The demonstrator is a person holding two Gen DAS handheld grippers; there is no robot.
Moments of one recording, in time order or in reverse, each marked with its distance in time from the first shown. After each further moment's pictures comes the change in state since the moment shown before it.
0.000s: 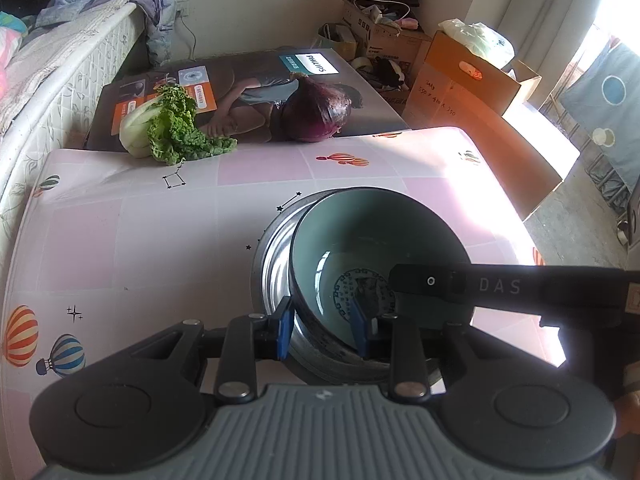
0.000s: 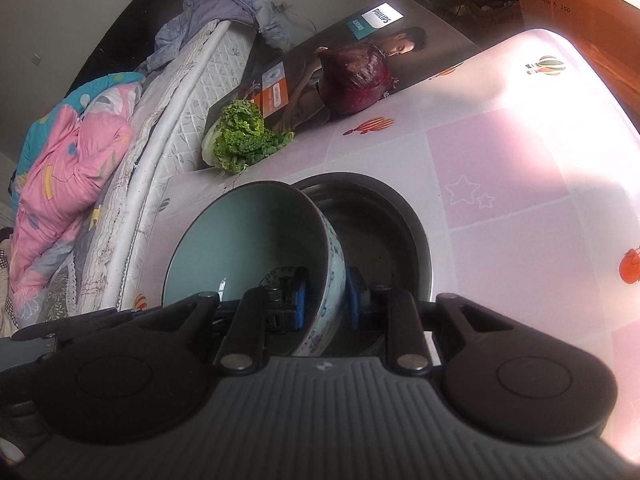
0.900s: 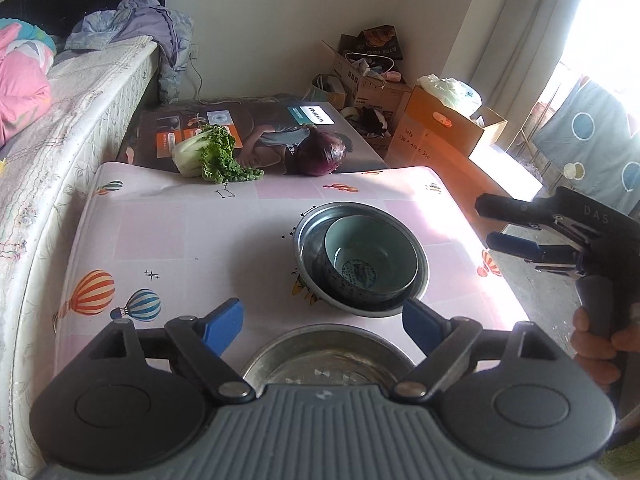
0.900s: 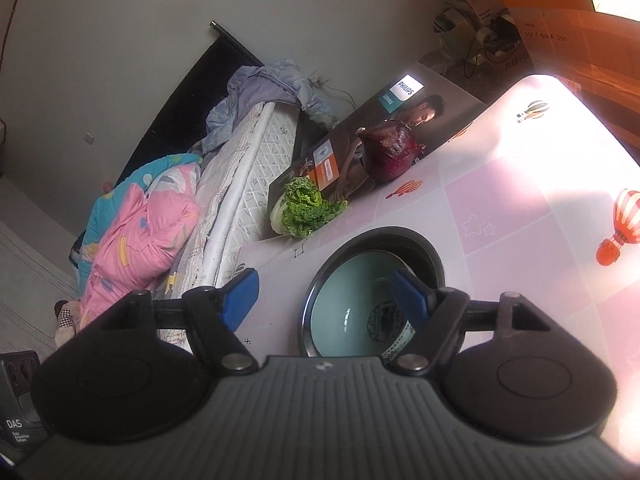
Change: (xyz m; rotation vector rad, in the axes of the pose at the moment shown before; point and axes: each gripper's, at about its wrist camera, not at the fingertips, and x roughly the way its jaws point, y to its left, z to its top) left arm -0.154 0.036 -0.080 -0.012 -0.170 -0.066; right arm -0.128 0.000 -0.042 0.040 -0.278 0.187
